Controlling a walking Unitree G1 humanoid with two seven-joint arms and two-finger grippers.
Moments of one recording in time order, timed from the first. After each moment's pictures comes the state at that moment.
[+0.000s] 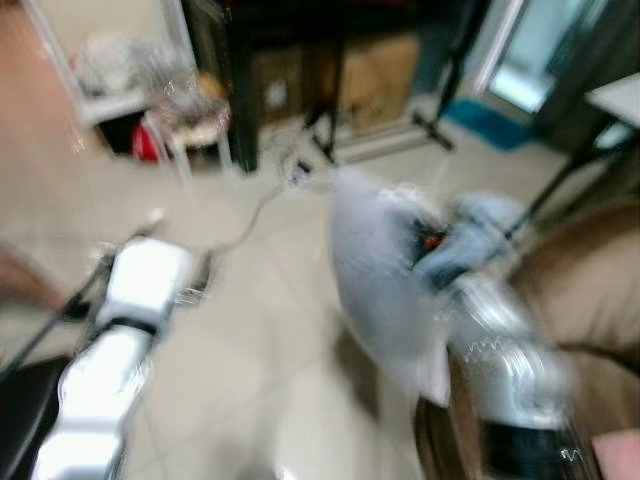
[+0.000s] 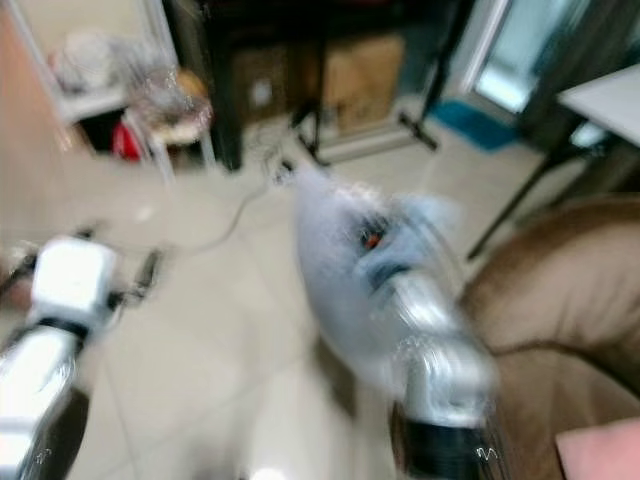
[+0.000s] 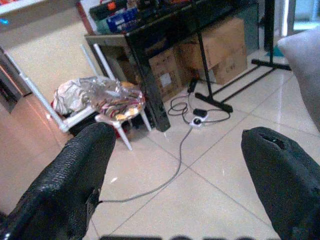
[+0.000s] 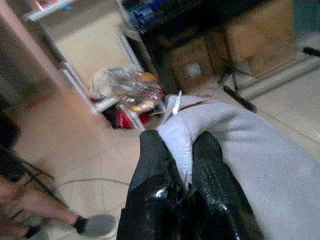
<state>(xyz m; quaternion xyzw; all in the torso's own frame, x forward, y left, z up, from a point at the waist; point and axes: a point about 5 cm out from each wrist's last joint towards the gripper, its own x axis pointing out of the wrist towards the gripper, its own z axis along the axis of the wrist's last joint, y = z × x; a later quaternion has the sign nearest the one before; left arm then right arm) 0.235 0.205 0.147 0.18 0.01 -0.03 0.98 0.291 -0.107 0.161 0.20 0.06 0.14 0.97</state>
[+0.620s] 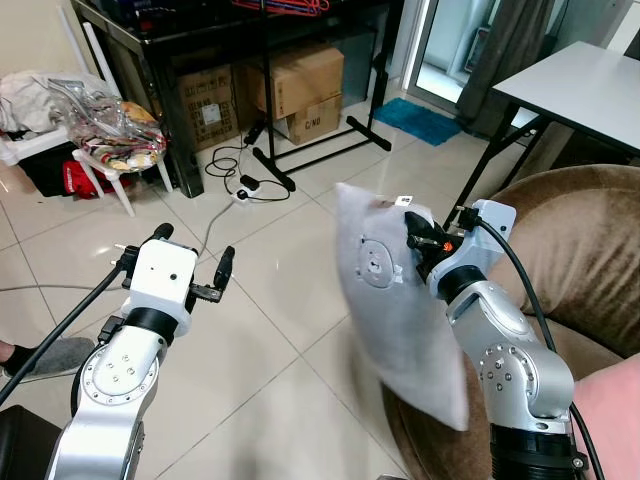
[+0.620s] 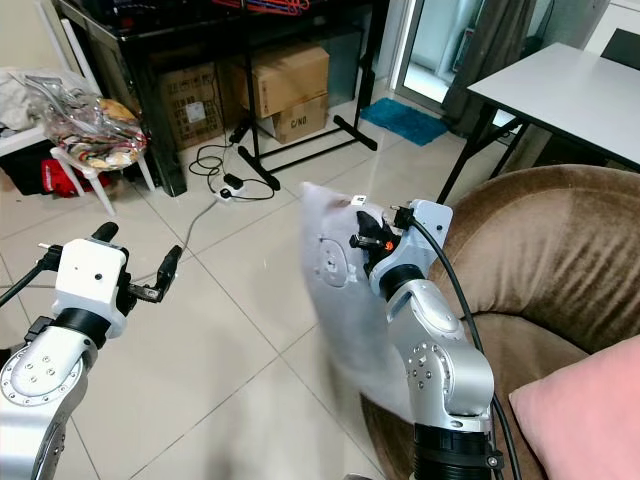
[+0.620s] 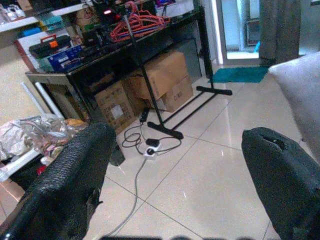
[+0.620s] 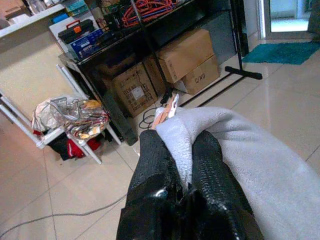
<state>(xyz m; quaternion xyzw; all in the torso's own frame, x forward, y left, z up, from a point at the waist) 0.240 0.190 0.150 0.17 0.00 -0.06 0.98 0.289 -0.129 0.154 0.20 0.06 0.09 0.97</state>
